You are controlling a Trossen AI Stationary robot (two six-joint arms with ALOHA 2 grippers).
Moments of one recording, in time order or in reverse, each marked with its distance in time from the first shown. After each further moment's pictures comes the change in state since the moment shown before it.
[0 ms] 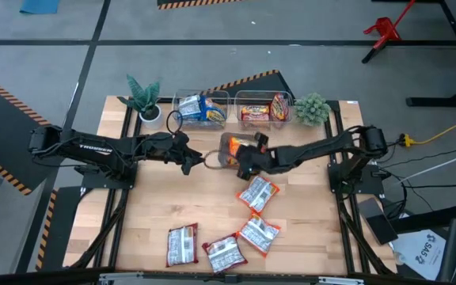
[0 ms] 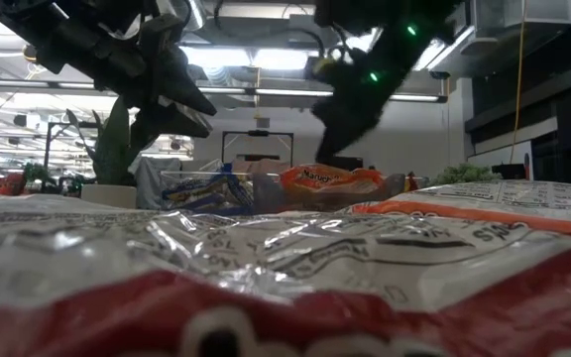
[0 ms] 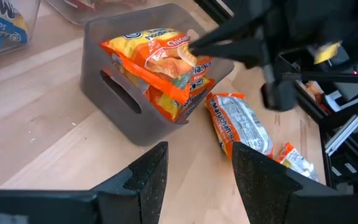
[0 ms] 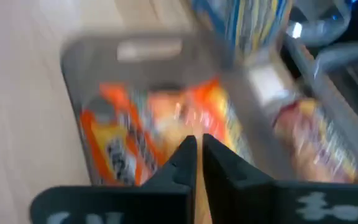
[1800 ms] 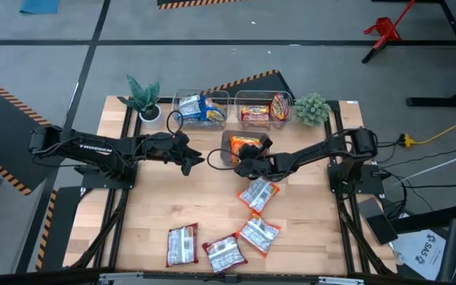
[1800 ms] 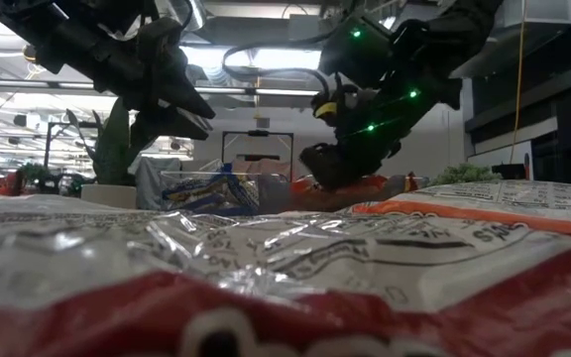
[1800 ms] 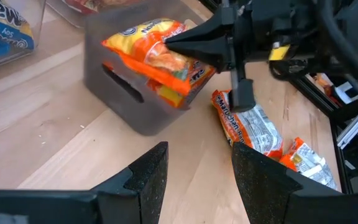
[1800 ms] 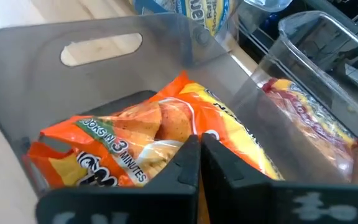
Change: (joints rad) left arm 0.000 0.000 0.000 -0.015 -0.012 0.051; right arm 0.016 0.101 -0.146 0.297 0.201 0.163
